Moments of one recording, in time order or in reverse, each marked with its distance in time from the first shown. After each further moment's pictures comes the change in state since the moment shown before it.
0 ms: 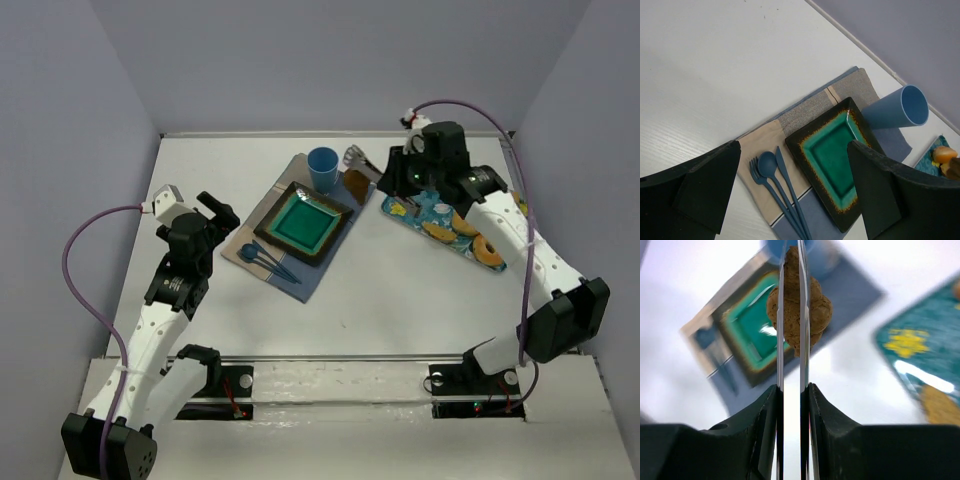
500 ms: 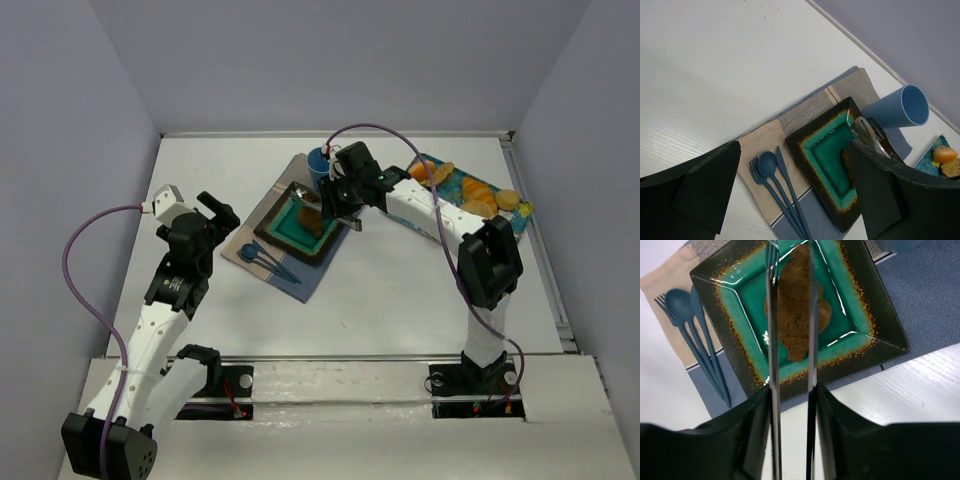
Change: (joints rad) left arm 0.000 0.001 0.000 0.000 0.000 0.000; right arm 0.307 0.476 0.168 0.066 -0.013 -0.053
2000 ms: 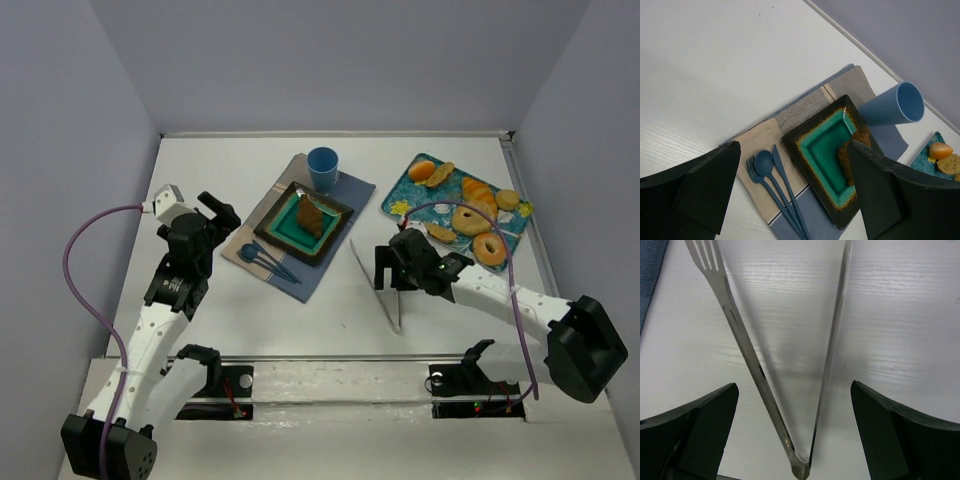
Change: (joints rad) left arm 0.000 -0.009 0.000 0.000 0.020 0.000; right arm 0.054 -0.680 -0.953 0.114 0.389 0.412
